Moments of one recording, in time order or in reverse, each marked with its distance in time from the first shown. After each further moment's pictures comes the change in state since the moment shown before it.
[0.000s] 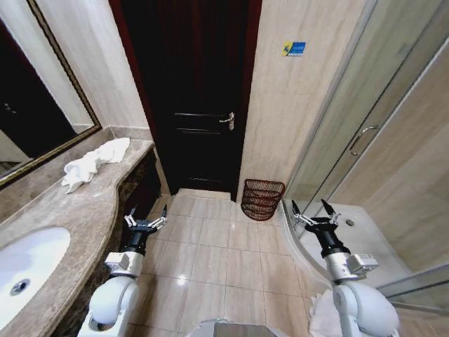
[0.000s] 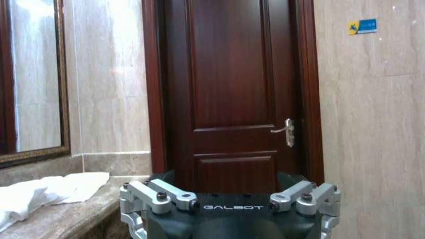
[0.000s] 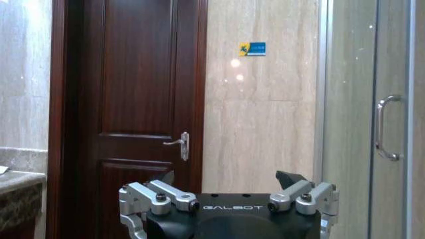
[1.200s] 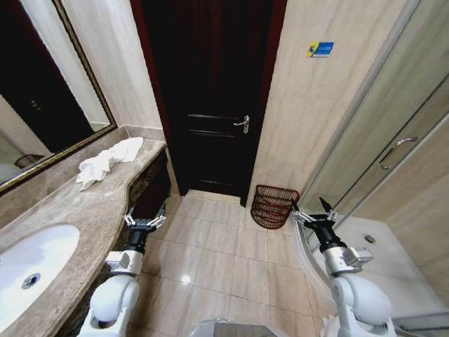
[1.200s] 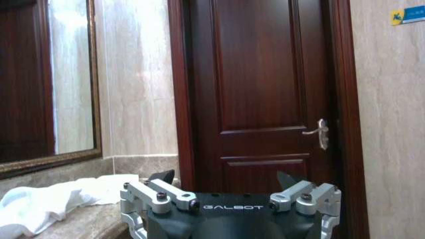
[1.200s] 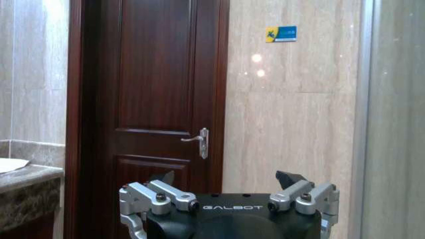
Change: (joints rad) left arm -0.007 -0.023 -0.009 -0.003 0.024 0.000 0.001; right arm 0.061 -0.053 0.003 -0.073 0.017 -0.014 0.006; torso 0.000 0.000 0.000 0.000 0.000
